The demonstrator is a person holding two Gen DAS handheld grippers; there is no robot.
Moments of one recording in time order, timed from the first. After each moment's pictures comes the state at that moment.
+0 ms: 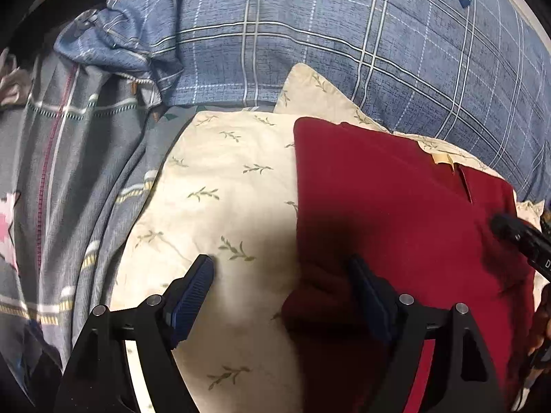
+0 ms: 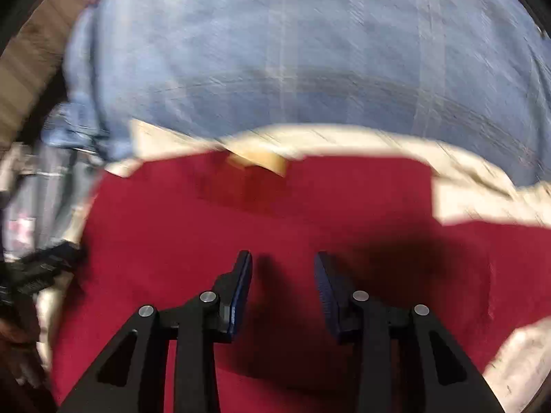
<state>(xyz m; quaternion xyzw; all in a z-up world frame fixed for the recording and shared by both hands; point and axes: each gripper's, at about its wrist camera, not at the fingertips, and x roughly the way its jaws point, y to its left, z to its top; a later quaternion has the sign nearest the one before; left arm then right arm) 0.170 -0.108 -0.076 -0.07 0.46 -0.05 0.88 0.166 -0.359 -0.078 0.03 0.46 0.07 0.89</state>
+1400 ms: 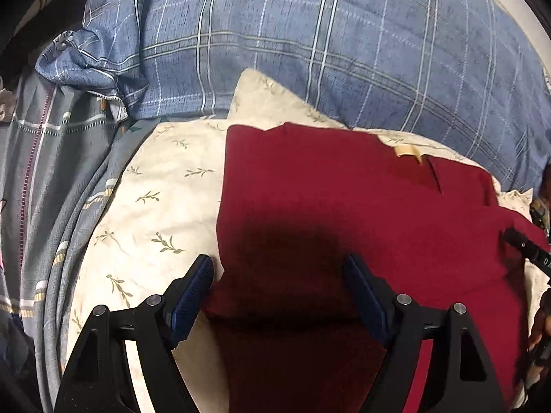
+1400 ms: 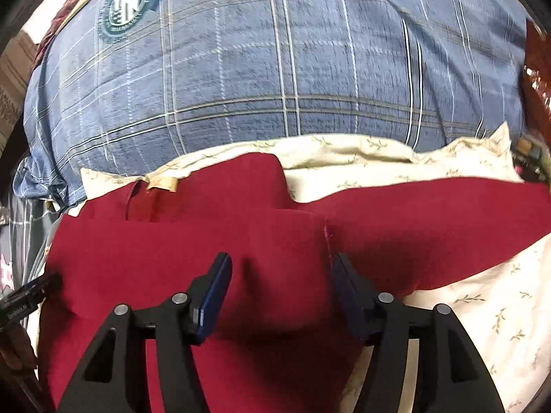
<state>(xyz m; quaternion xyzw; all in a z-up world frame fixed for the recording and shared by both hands) 0.162 -0.147 -0.067 -0.05 0.45 -0.08 0.89 0.125 -0.461 -0.077 0.08 0.44 -0.06 0.89</state>
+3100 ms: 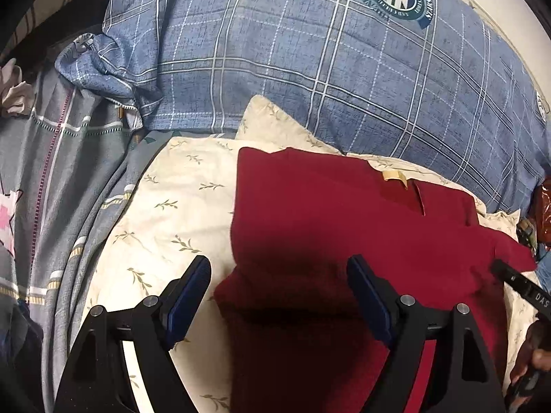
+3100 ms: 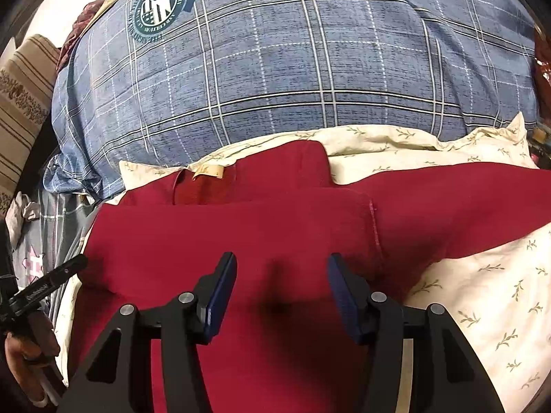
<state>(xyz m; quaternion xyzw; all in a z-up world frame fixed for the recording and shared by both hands) 0.138 -0.130 -0.042 -0.08 0.41 -0.09 0.90 0.098 -0.430 -0.060 0.11 0.44 -0.01 0.89</state>
